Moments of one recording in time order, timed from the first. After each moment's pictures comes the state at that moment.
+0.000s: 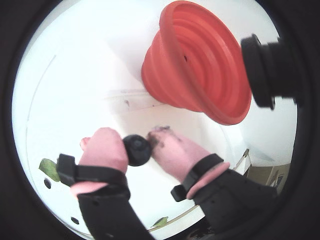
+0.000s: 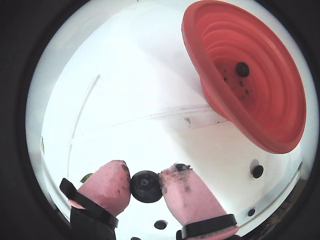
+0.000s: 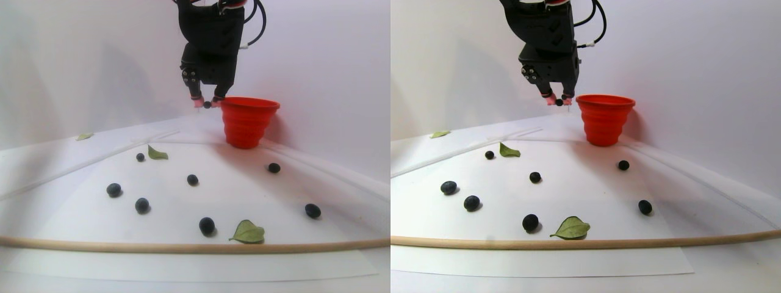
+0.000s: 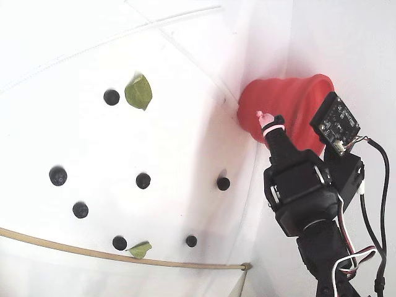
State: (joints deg) arm 8.3 91.4 124.7 -23.6 -87.3
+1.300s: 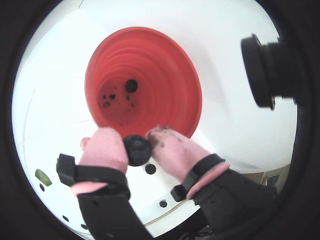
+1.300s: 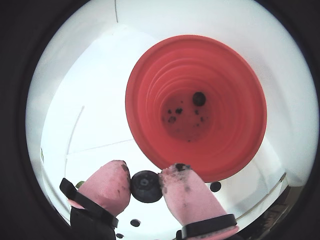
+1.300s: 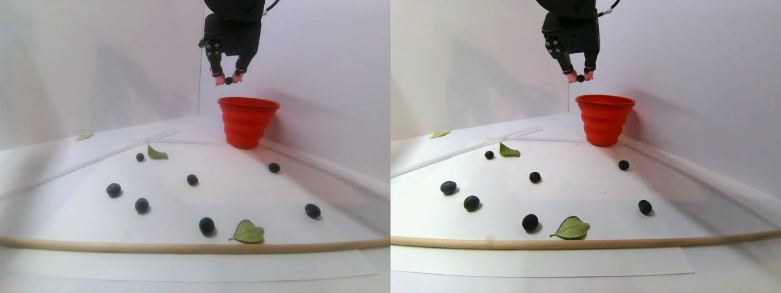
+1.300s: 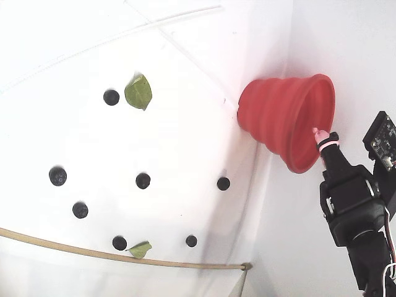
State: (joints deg) arm 15.0 101.2 120.8 -13.9 -93.3
